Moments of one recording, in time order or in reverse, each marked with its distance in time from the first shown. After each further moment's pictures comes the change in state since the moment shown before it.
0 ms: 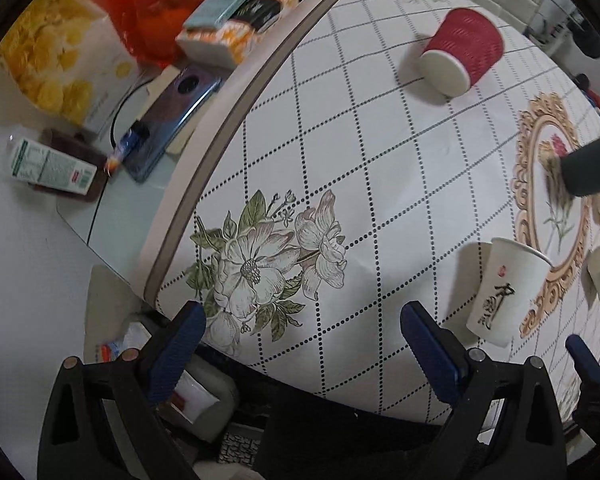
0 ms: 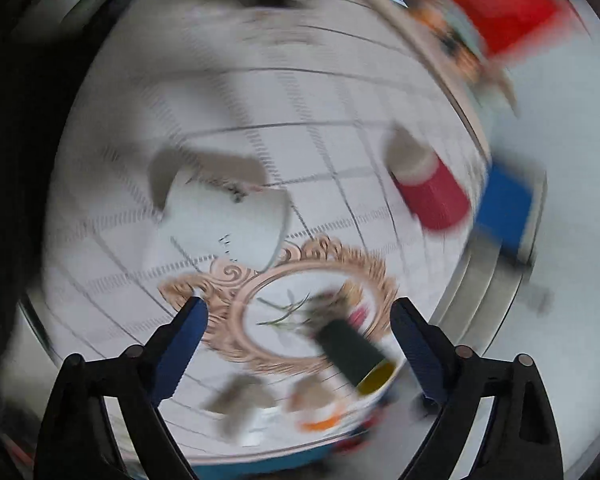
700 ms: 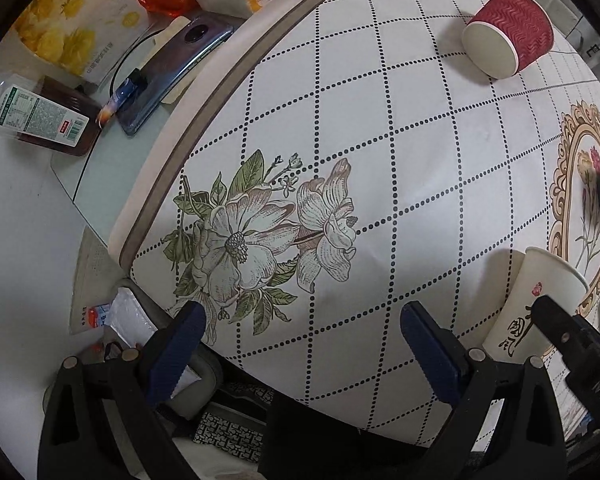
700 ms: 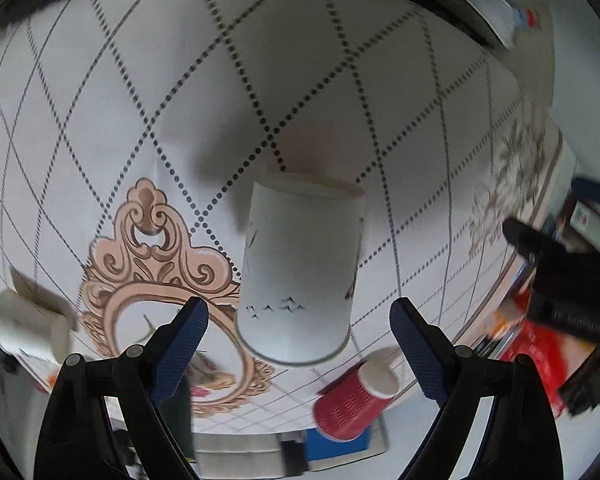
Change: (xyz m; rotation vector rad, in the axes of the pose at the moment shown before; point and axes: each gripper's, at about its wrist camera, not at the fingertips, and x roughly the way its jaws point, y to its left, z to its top) left arm 0.038 -0.003 -0.003 -0.113 0.072 0.034; right arm 0.067 0.085 -0.021 -1.103 -0.240 -0.300
